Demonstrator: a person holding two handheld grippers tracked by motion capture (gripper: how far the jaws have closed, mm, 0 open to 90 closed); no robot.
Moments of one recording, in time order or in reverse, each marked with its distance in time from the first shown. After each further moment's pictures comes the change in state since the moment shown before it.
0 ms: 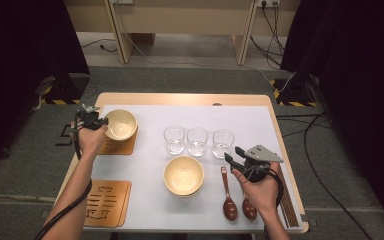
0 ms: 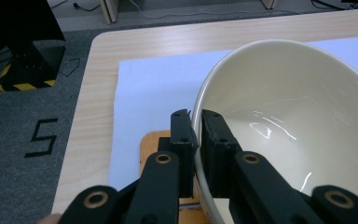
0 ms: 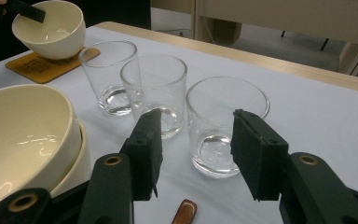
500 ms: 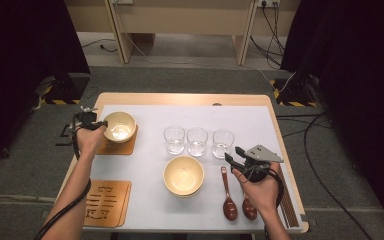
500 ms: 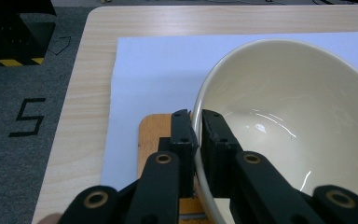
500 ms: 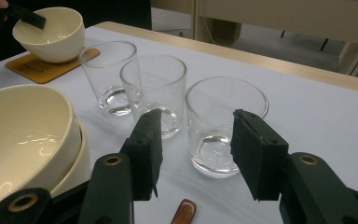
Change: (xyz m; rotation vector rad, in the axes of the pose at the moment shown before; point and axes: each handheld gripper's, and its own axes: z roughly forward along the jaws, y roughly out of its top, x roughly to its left) left arm 0.008 -0.003 0.006 0.050 -0.023 -0.069; right arm -0.001 0.000 -0.001 -0.002 -0.001 -0.002
